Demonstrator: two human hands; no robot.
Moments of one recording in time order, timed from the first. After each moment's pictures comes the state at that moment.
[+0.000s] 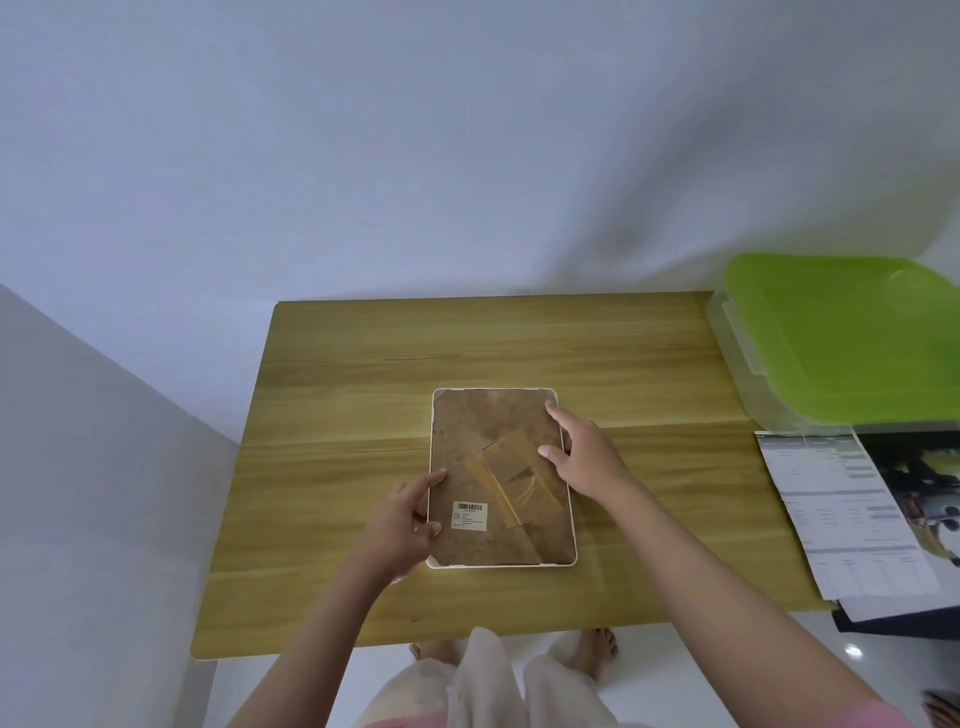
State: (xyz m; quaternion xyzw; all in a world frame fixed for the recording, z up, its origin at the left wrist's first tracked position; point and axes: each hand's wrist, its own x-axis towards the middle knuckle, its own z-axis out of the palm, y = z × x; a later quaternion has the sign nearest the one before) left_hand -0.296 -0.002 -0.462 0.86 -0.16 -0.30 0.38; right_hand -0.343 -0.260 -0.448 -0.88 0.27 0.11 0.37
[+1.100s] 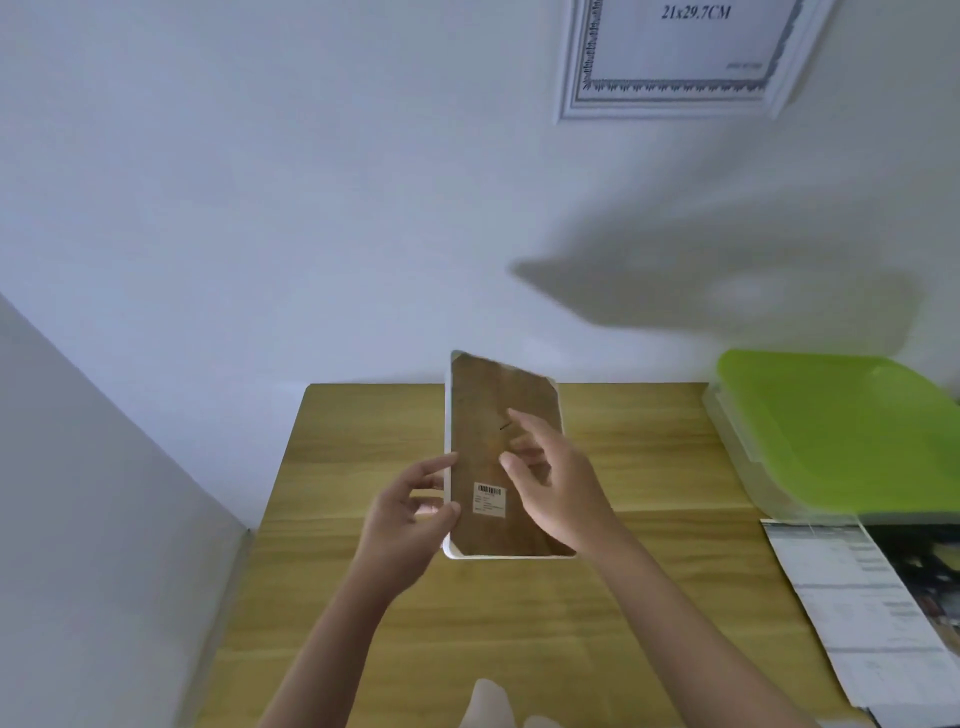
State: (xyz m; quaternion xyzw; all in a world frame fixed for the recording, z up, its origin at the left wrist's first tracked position) left_hand -0.277 -0.021 -0.338 0.74 -0.11 -0.18 0.64; right_hand -0.323 -0.203 -0.331 -0.87 0.12 -0.13 0.45
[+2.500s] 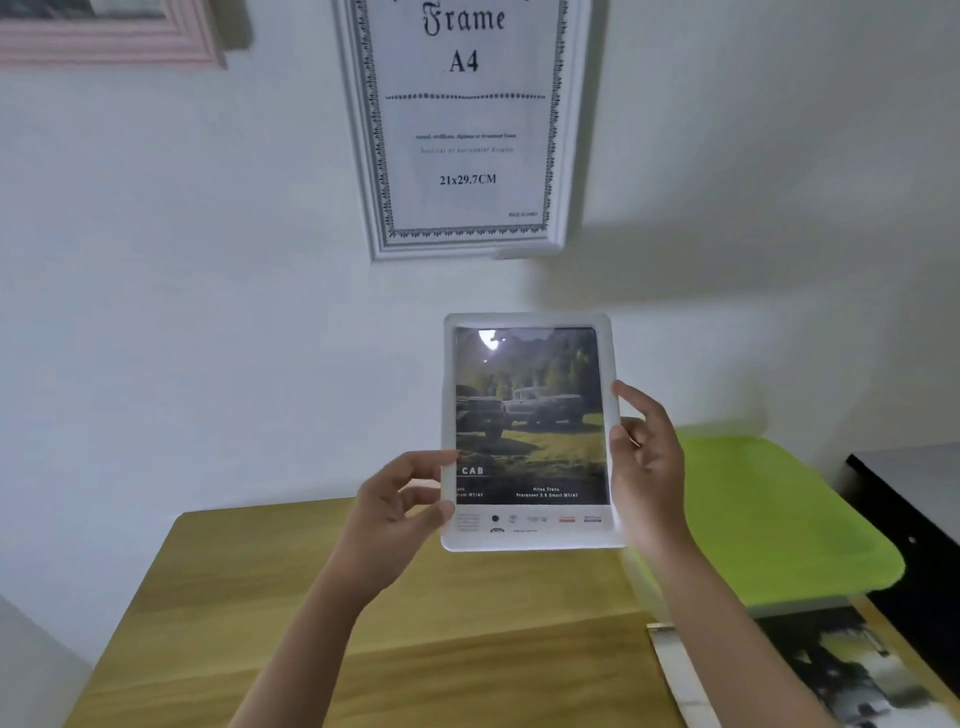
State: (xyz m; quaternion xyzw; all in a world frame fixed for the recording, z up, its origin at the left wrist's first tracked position) left_hand -0.275 -0.173 -0.247 0.68 -0.29 -0.15 0.66; right_hand -0.367 -0.393 -0.241 -0.70 0.16 -0.42 0.56
